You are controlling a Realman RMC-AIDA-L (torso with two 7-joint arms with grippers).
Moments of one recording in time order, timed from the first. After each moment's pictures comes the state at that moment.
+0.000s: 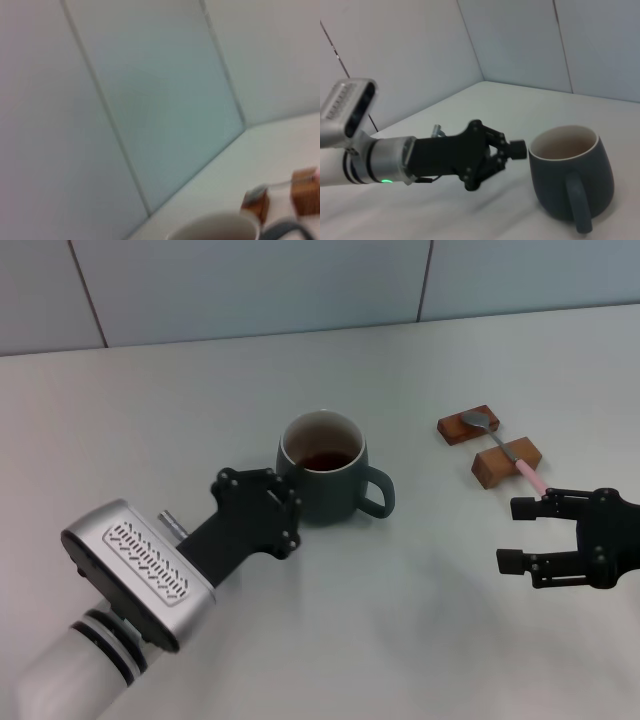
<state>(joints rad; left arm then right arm) -0.64 -2.08 0.18 -0.42 1.69 1.11 0.34 0.37 2.08 -0.51 -0.90 -2.16 -1.80 1.46</state>
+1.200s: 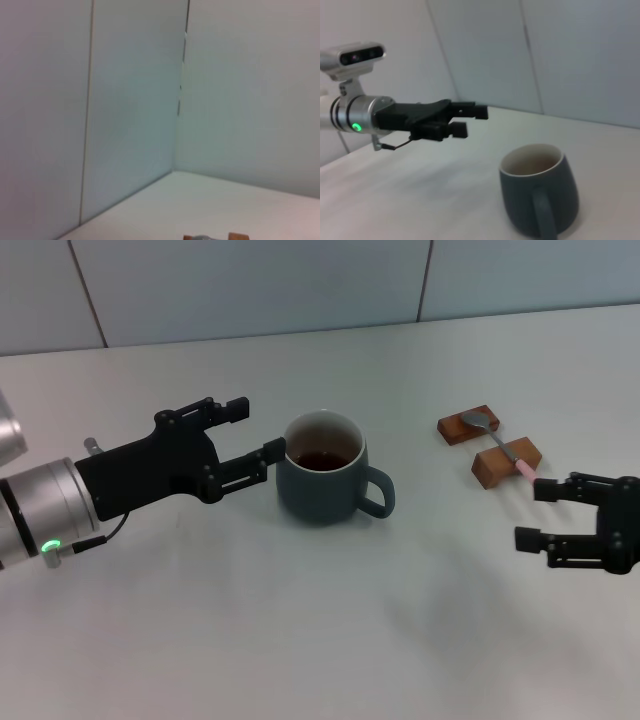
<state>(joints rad) -0.71 -2.08 0.34 0.28 2.07 1.44 -0.93 0.34 2.08 -0.43 -0.89 -2.12 -1.78 1.41</state>
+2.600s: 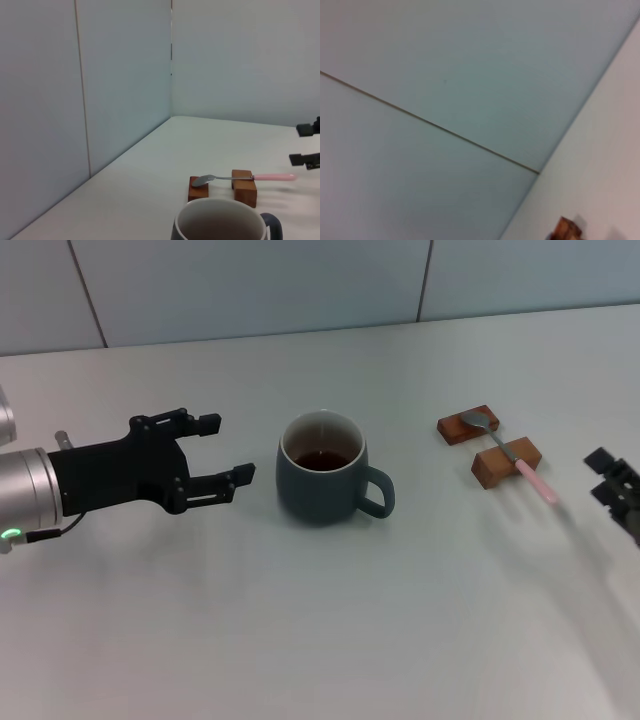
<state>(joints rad) -0.67 -2.08 0.56 0.51 2.07 1.41 -1.08 0.25 2.08 -0.05 -0.15 -1.80 -1.39 1.59</state>
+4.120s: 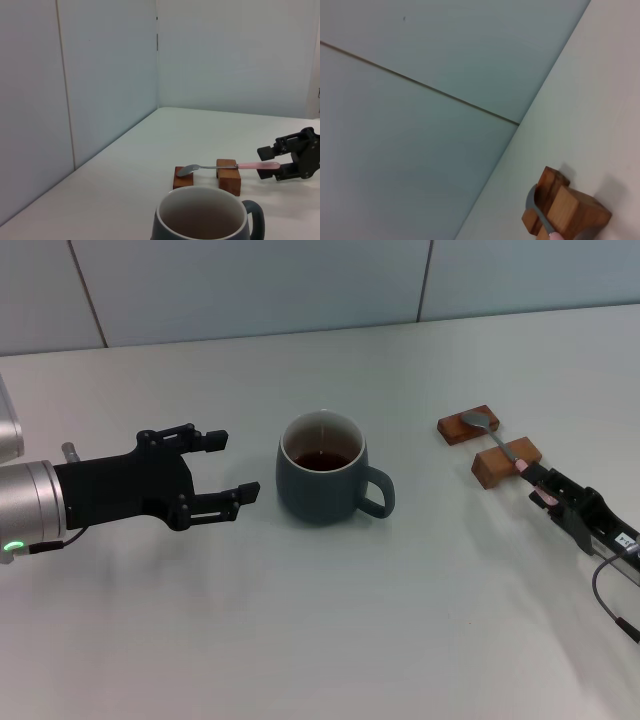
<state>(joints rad) -0.66 -2.08 0.61 0.51 2.07 1.42 -1.07 0.34 2.08 -0.08 -0.10 -1.86 -1.24 1.63</state>
